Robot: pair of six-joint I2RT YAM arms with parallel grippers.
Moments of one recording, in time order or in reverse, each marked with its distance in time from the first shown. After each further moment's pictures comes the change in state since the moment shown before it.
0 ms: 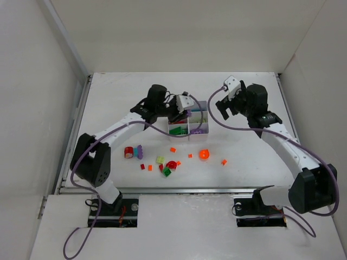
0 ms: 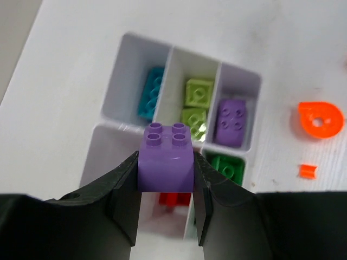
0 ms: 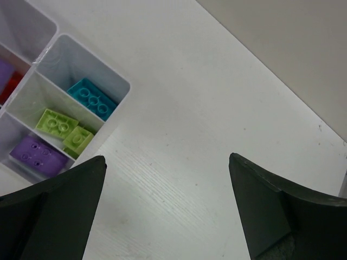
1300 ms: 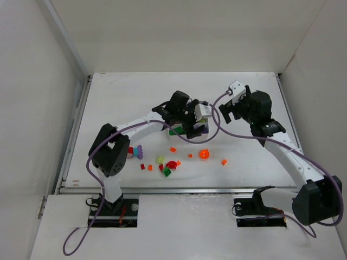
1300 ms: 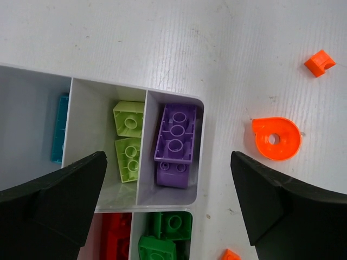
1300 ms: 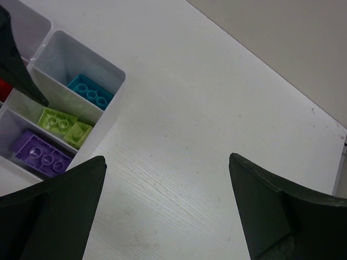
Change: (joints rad) left arm -0.179 0.233 0.167 -0.109 -0.038 -0.032; right arm -0.013 -0.114 -0.111 0.056 0.045 0.044
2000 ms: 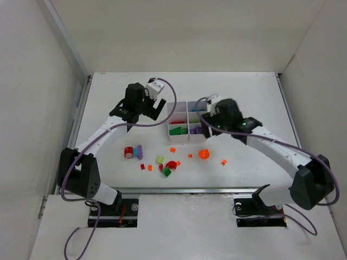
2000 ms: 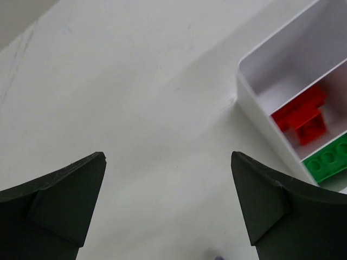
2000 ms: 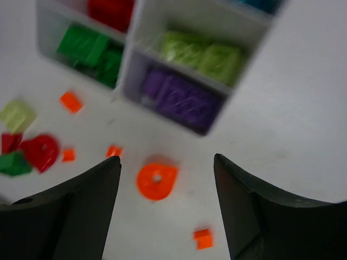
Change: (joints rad) left arm 0.309 -0.354 -0.203 0.024 -0.452 -0.231; right arm 0.232 0.137 0.119 -0.312 0.171 0.499
